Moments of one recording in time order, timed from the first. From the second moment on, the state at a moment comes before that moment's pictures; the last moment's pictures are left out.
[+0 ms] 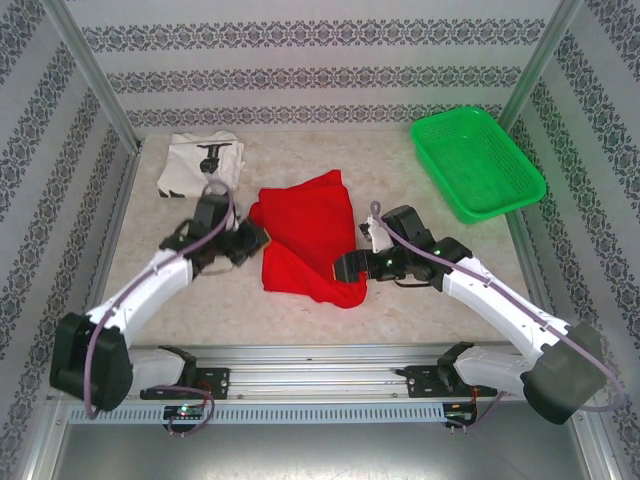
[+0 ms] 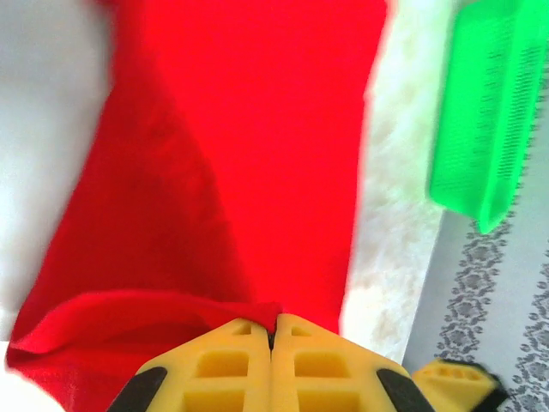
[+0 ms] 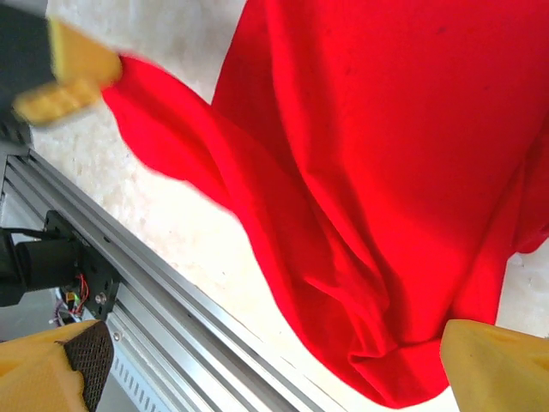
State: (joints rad) left arm -0.29 1.28 0.92 -0.41 0.43 -0.96; right arm 0.56 1.16 0.89 -0.65 -0.46 0.46
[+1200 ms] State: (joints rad) left arm -0.18 0.57 0.32 -0.72 0.48 -0.94; right arm 0.53 1.33 1.01 -0.63 -0.48 0.46
